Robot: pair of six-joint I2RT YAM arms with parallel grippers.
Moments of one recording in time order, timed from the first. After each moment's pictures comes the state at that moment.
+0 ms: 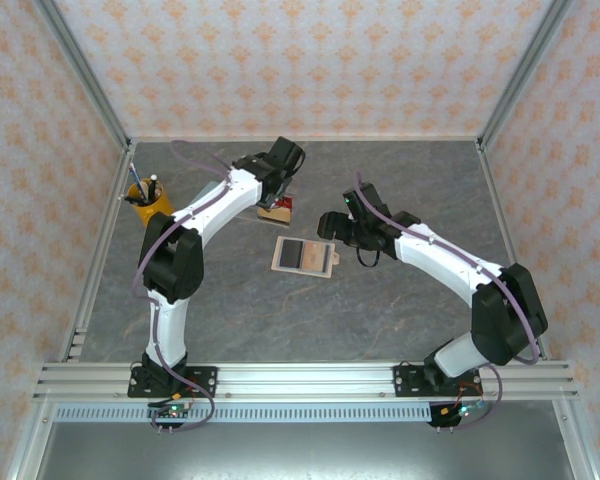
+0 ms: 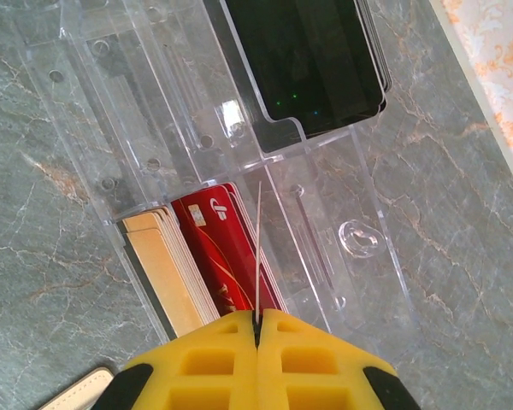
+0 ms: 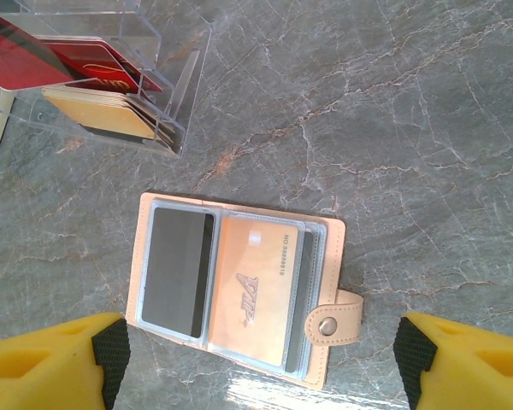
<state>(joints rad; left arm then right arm) -0.48 2.04 1.79 -0.86 -0.39 -1.47 0.57 1.49 1.06 -0.47 -0.04 0.69</state>
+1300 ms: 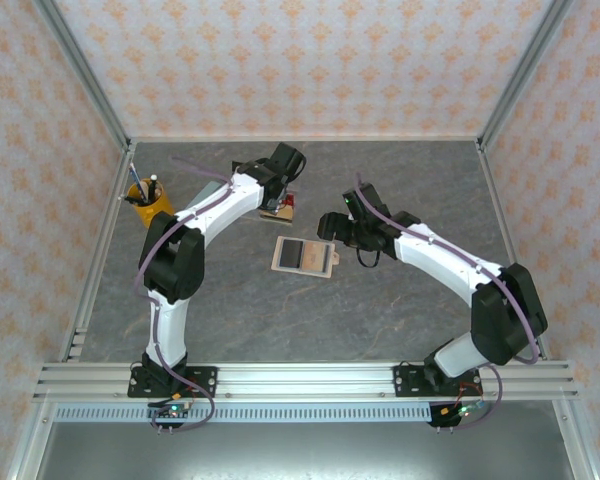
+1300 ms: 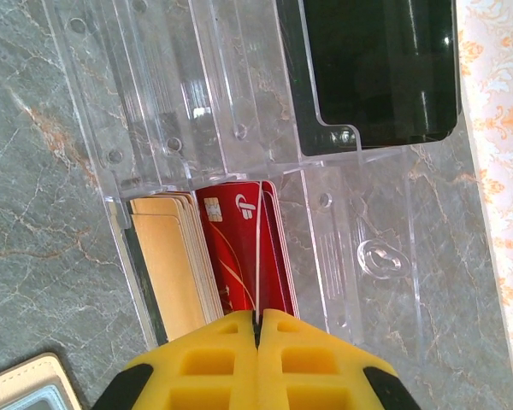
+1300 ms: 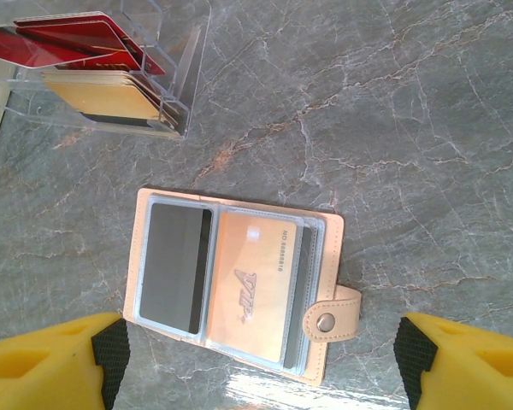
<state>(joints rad) -0.48 2.04 1.73 -0.79 -0.39 -1.71 0.57 1.49 1.06 -0.48 -0.05 0.69</state>
